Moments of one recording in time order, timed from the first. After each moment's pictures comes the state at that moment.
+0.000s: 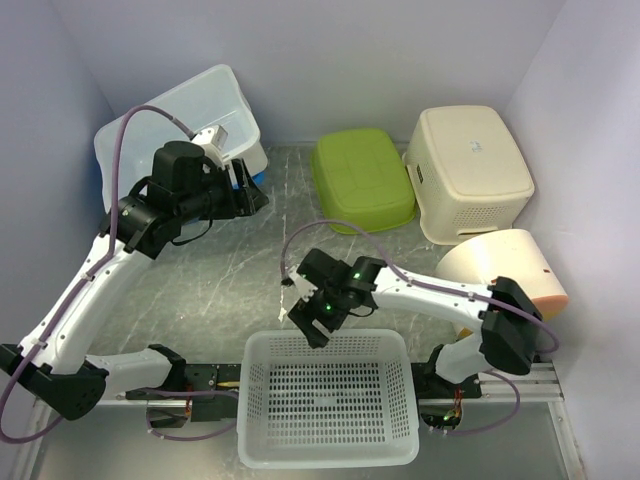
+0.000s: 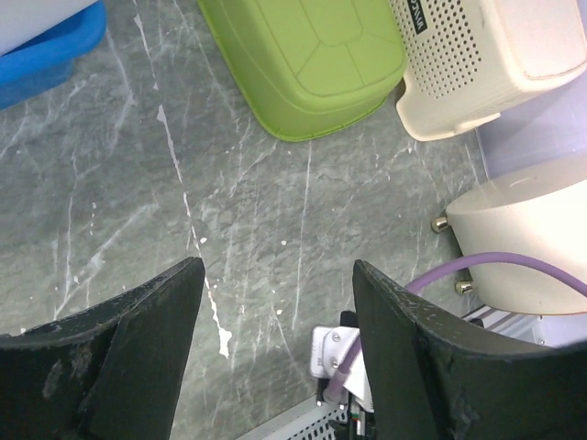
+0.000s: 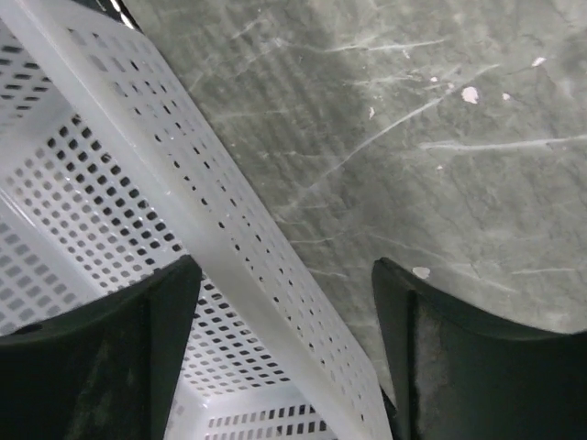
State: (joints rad) left arm -0.53 1.19 1.45 -0.75 0.04 -0.52; right arm 1.06 1.42 1.01 -0.75 -0.25 0.14
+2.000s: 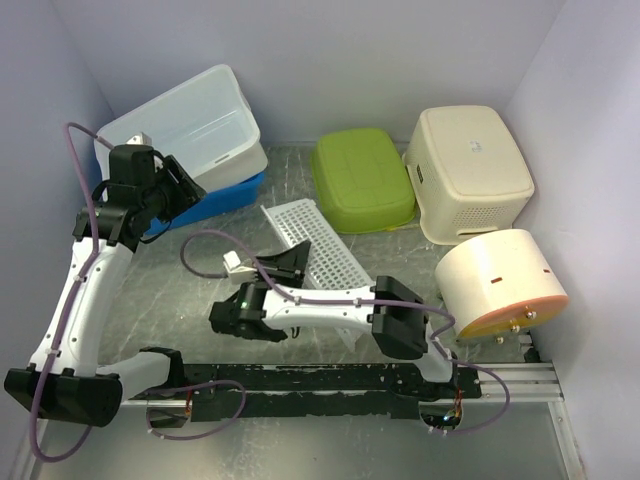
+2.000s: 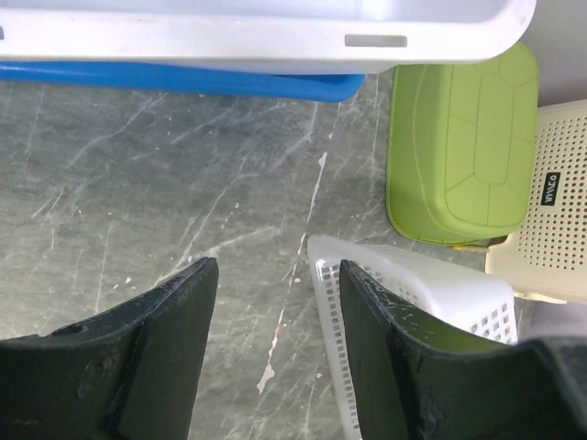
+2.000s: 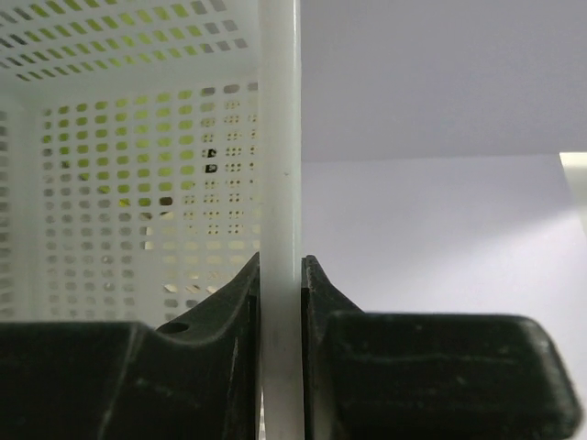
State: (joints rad) left arm -0.15 1.14 1.34 -0.81 -0.03 -0.67; right arm 1.39 2.06 1.75 -1.46 1.57 0.31
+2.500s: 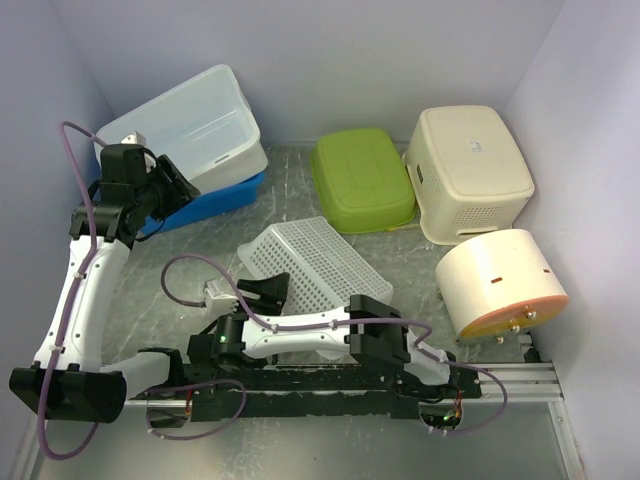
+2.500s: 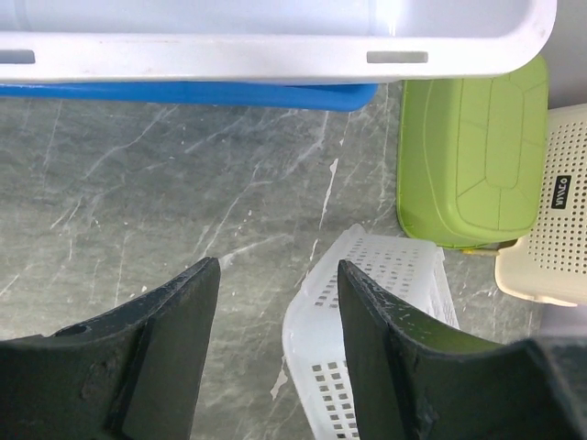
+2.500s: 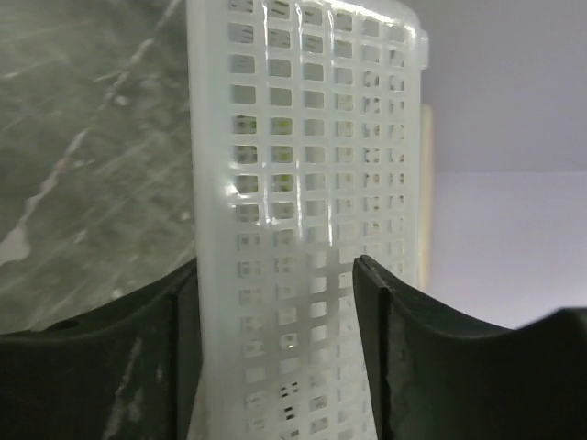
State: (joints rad) left arm -0.07 1.16 1.33 -0.79 0.03 -0.61; right arm 1.53 2.21 1.87 -1.39 1.36 0.45
